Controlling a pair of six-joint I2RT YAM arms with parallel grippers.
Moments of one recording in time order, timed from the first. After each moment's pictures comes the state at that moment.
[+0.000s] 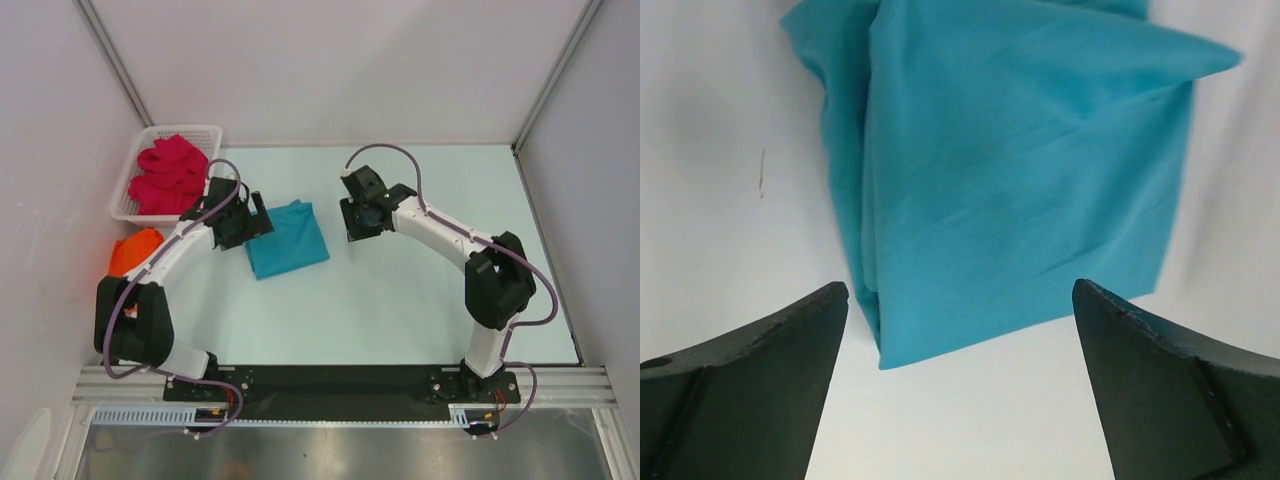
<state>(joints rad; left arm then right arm) -0.21 1.46 1.05 -0.49 0.01 -0.54 0.64 1.82 1.51 -0.67 0.06 0.33</state>
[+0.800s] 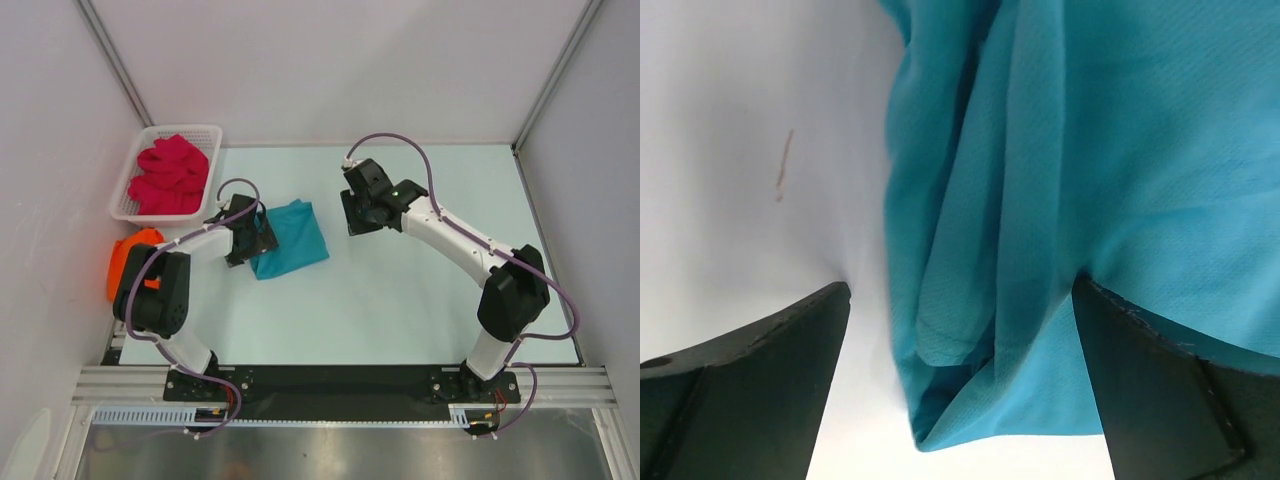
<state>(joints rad) -0.26 1.67 0.94 -0.36 -0.16 -0.64 0.69 1.72 1.54 -0.74 0.13 0.34</state>
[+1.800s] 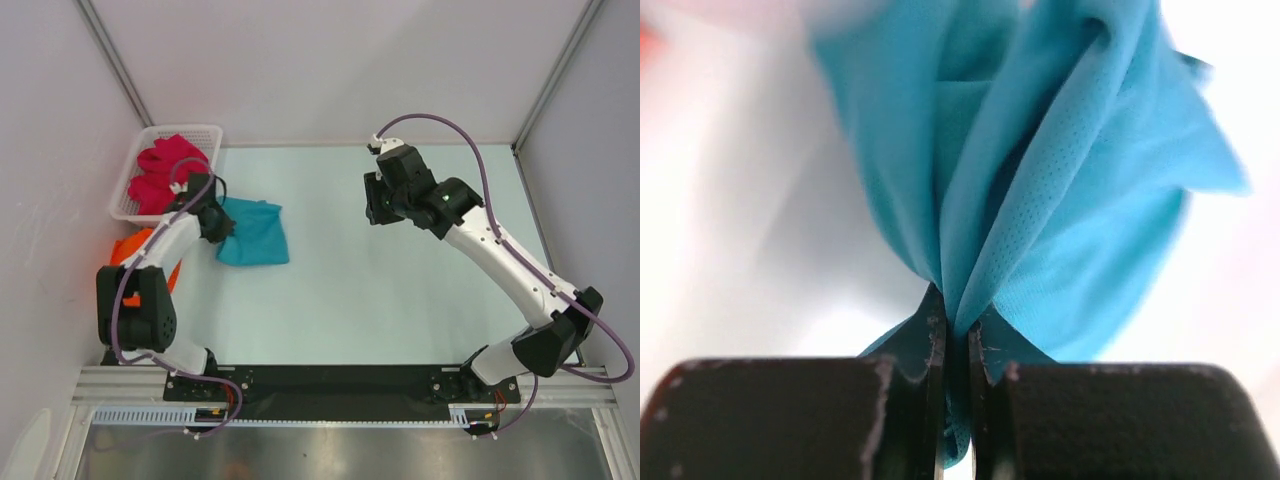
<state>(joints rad) -0.09 1.58 1.07 -0.50 -0.08 -0.69 0.69 1.48 1.61 -0.86 0.17 0.32</state>
